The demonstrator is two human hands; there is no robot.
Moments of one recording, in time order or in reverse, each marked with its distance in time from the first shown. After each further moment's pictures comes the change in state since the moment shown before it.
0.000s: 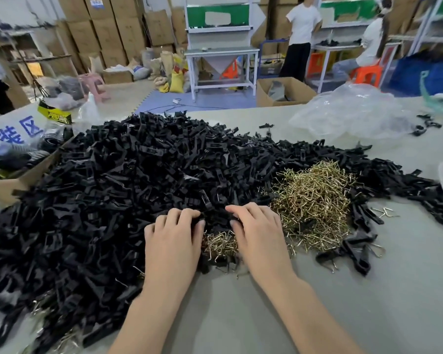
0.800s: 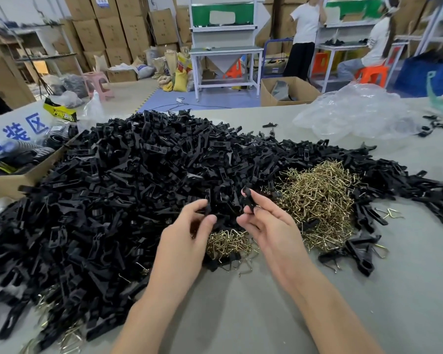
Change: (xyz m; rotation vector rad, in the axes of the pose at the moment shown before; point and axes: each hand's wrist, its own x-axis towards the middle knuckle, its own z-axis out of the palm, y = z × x) left_hand -0.002 0.008 -0.013 -0.744 -0.178 -0.236; right_hand 0.006 -0.002 -0.028 1.580 -0.049 0.675
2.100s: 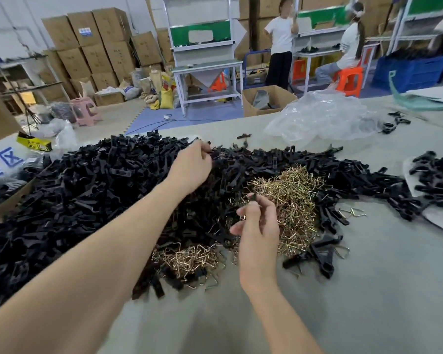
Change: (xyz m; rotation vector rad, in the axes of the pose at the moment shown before) left_hand 0.165 0.094 0.060 0.317 -0.182 0.068; right_hand 0.004 -0.003 -0.014 -0.246 0.331 -0.427
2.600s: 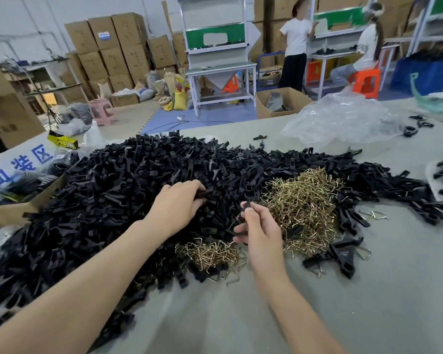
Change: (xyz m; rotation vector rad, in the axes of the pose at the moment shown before) left_hand -0.063 -0.084 -0.026 0.577 -0.050 0.263; right_hand -0.011 0.005 0.012 0.003 -0.196 0.161
